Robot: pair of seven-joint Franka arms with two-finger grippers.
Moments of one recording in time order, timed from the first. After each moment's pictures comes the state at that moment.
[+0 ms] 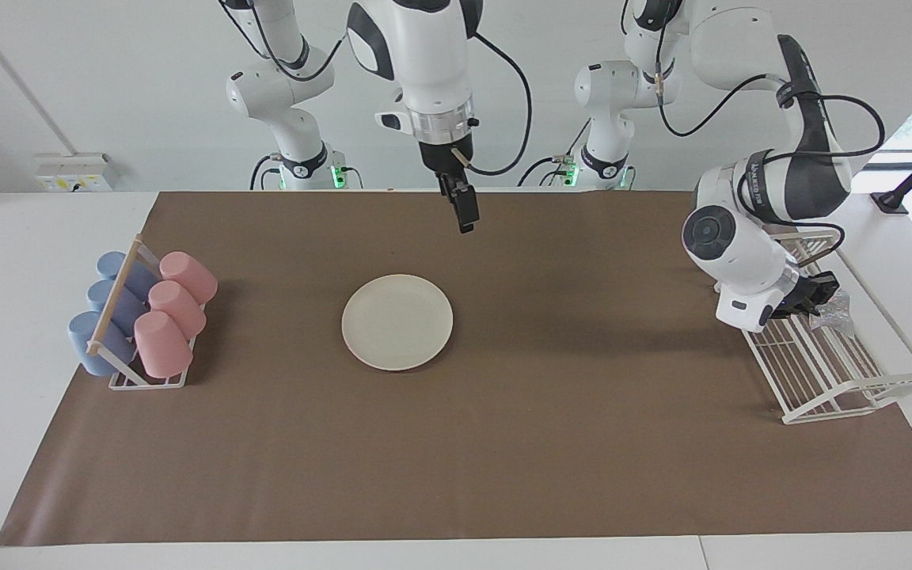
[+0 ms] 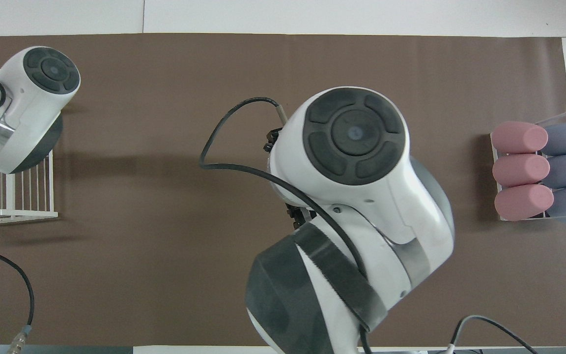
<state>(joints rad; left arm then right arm) -0.03 0.30 -0.13 -1.64 0.85 1.73 -0.37 0.63 0.24 0.00 -1.41 0.10 1.73 1.93</state>
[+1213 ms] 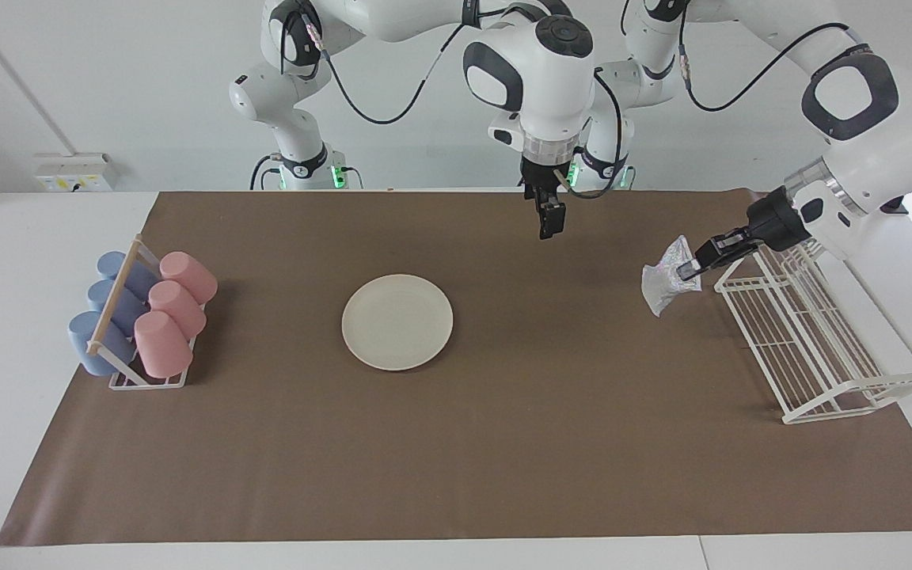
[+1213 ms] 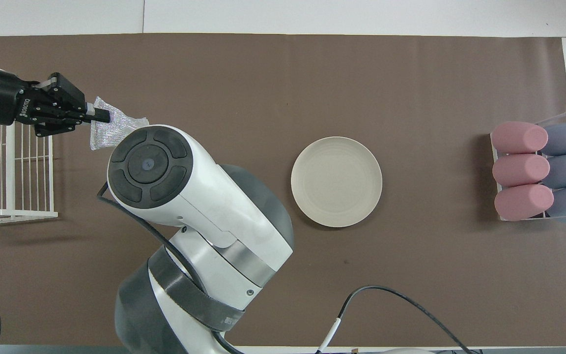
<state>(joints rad) 0.16 0.14 -0.12 -1.66 -0.85 1.65 -0.15 0.80 0.54 0.00 -1.04 0.09 1.60 2.20</state>
